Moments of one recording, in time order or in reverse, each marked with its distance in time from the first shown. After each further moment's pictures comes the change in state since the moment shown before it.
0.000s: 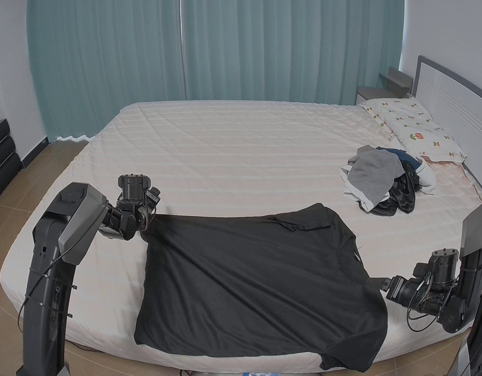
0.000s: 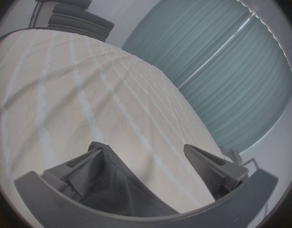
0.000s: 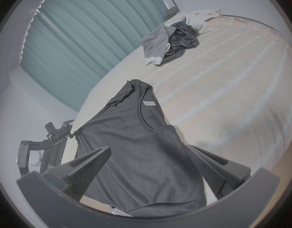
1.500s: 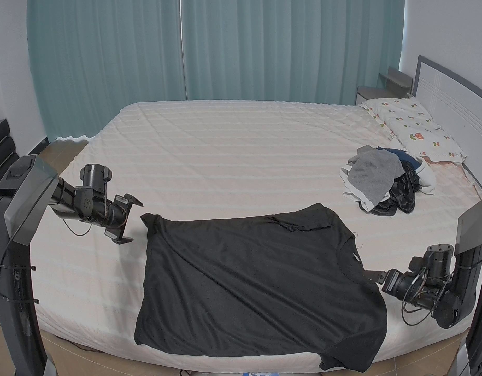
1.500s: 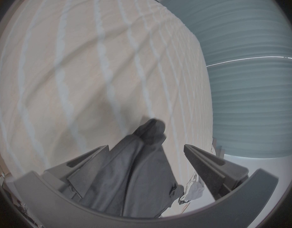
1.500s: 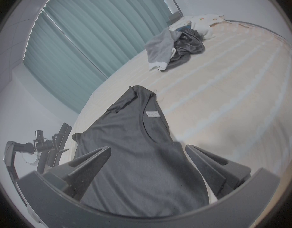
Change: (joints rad) left arm 0.137 -0.302 0.248 0.423 -0.508 -0.273; right arm 0.014 0.028 -0.077 0.005 -0.025 -0.008
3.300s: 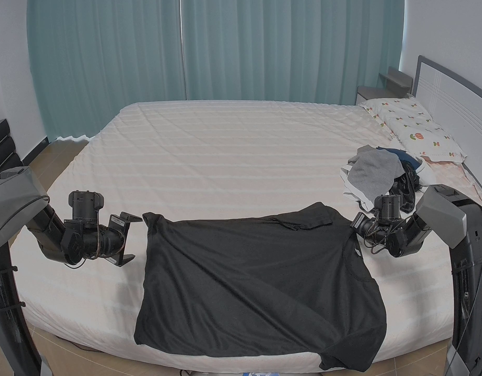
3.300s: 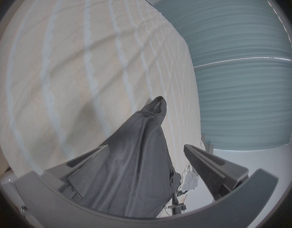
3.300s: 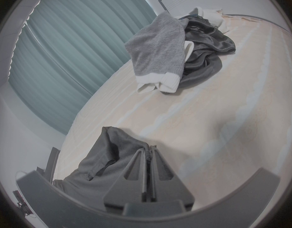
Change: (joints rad) left arm -0.043 -0.194 0.598 -0.556 0.010 -0.055; right arm -0.032 0.369 -1.200 0.780 -0.124 0.109
